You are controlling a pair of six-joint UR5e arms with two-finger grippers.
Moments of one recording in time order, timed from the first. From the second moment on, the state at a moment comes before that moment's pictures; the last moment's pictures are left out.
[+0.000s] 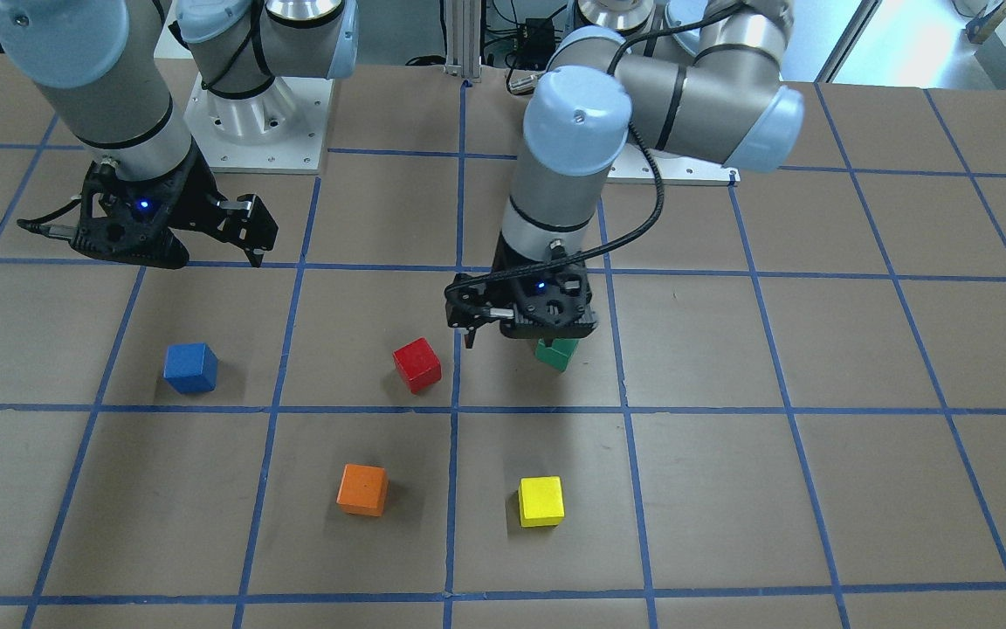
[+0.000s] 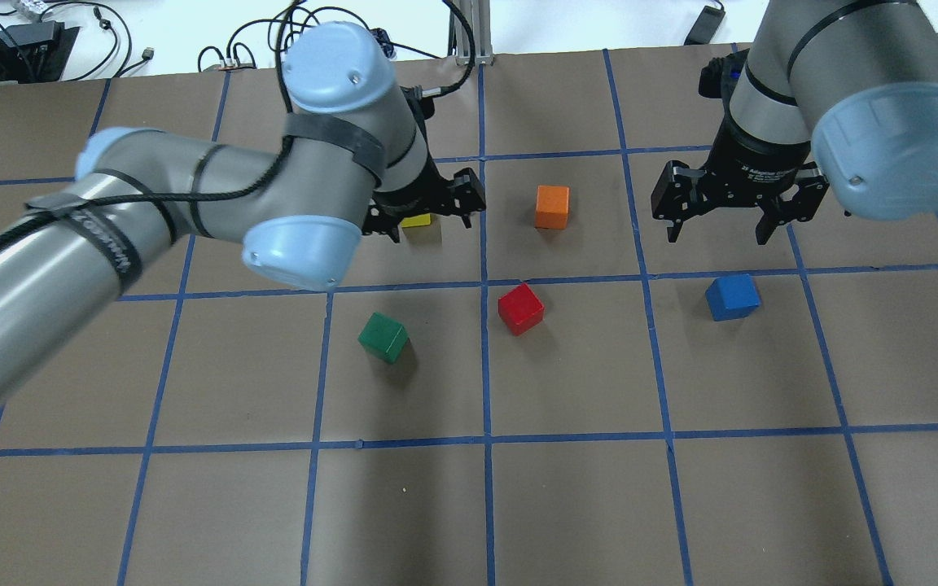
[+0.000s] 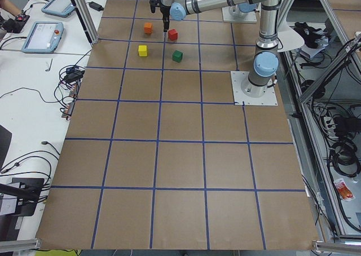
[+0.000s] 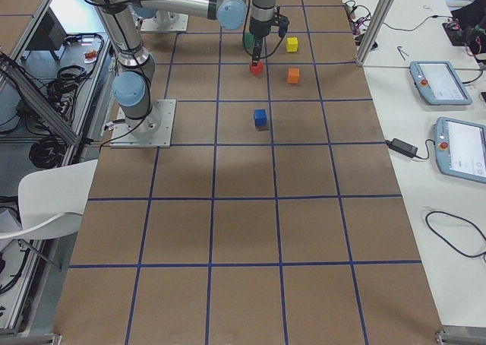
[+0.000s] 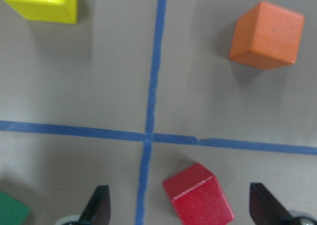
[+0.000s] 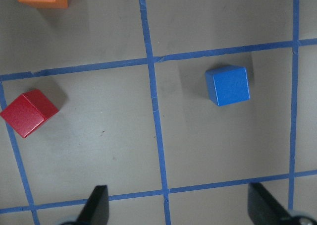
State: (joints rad) left arm -1.82 -1.78 -1.70 -1.08 1.49 -0.34; right arm 1.56 -1.55 1.72 -1.67 -1.60 0.09
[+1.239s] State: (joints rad) left arm -1.59 -1.61 -1.48 -1.59 1.61 0.05; right arm 1.83 -1.22 1.73 -2.08 -1.59 0.07
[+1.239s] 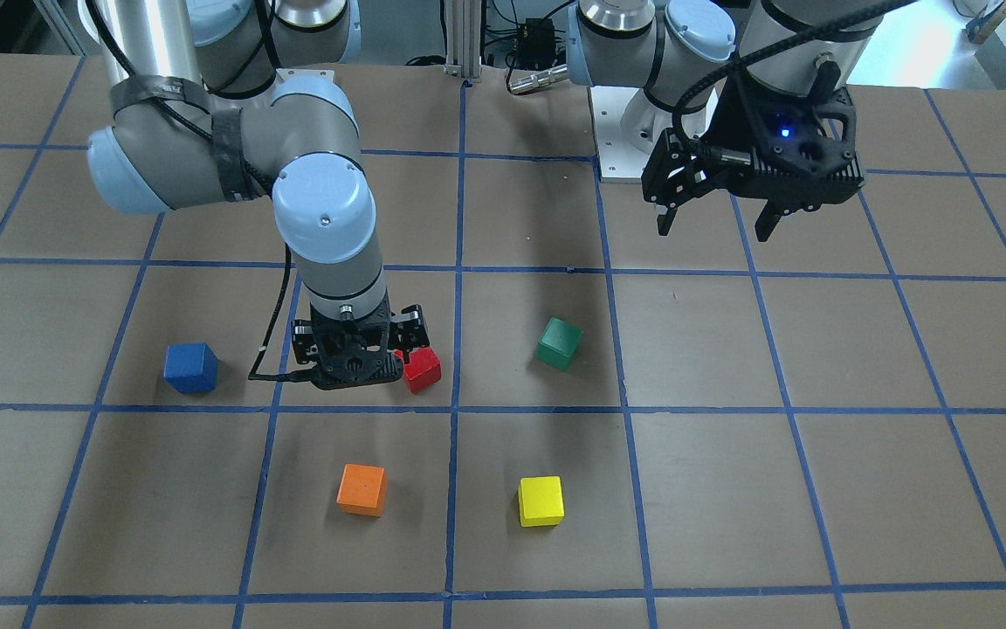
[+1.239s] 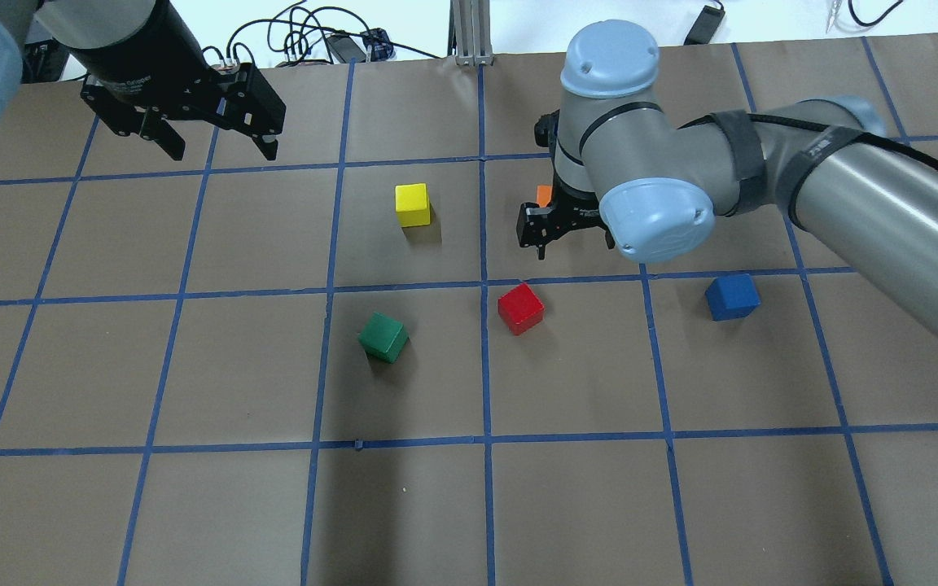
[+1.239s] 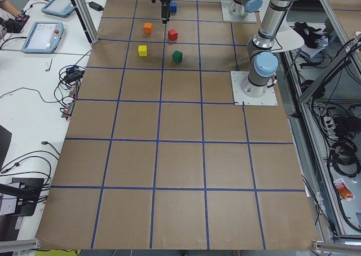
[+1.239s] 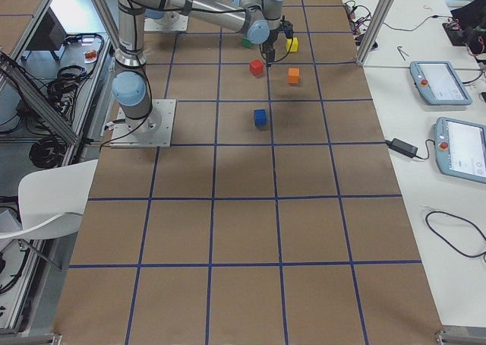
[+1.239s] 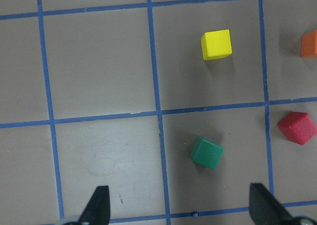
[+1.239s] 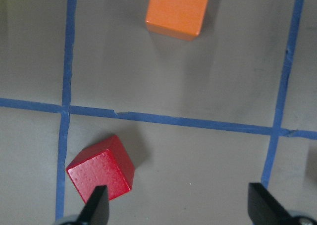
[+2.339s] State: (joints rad) left arm -1.57 -1.60 -1.45 -1.59 1.58 0.04; right arm 1.89 -1.16 1.79 -2.16 -1.54 -0.07
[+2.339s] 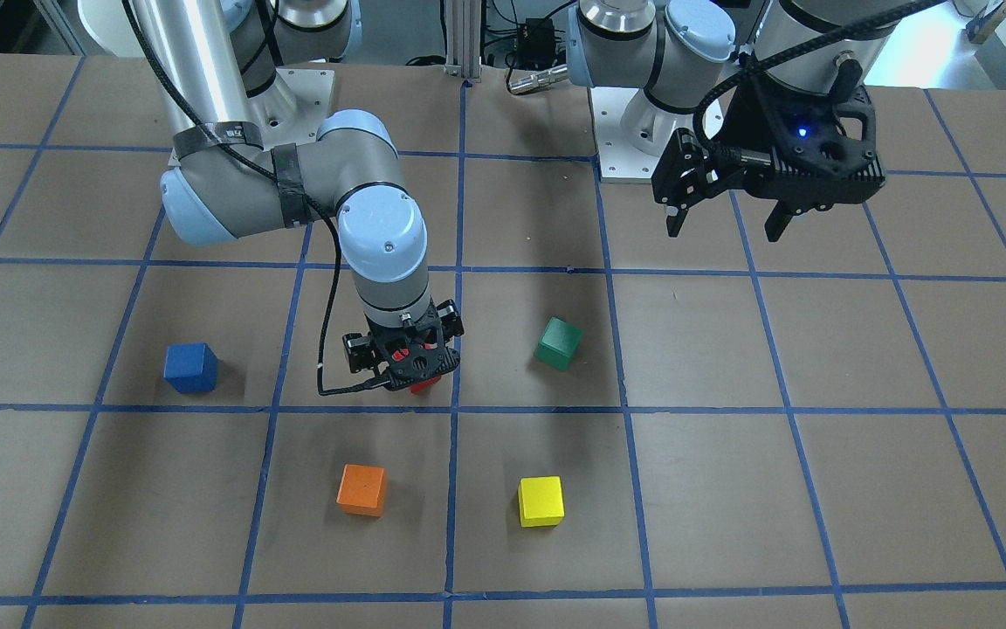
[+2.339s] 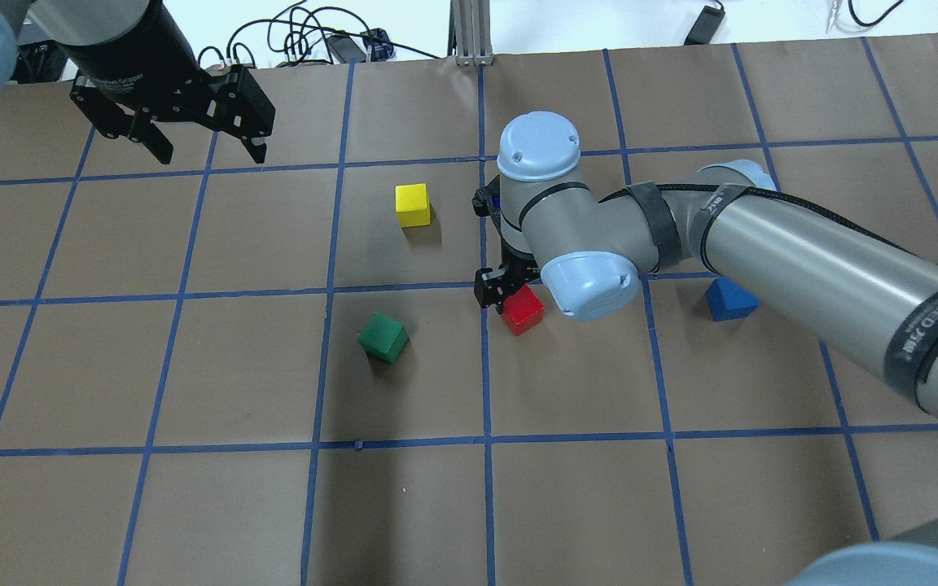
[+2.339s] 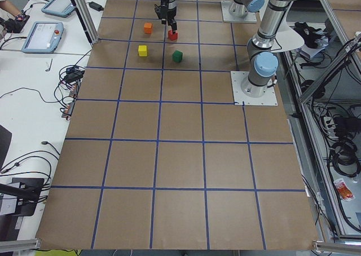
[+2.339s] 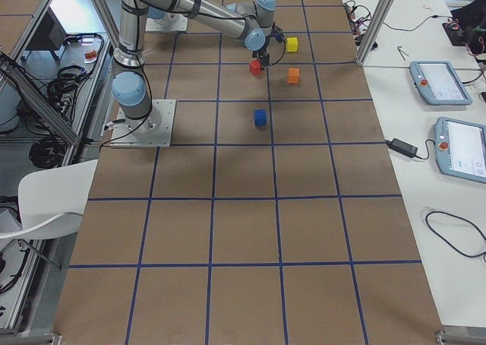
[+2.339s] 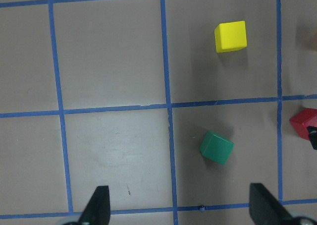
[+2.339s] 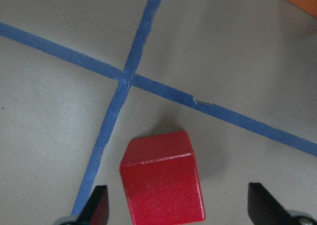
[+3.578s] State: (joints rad) left arm -1.57 -1.60 -1.46 -1.59 1.58 0.04; right arm 1.88 -1.13 1.80 -2.19 -1.53 -0.06
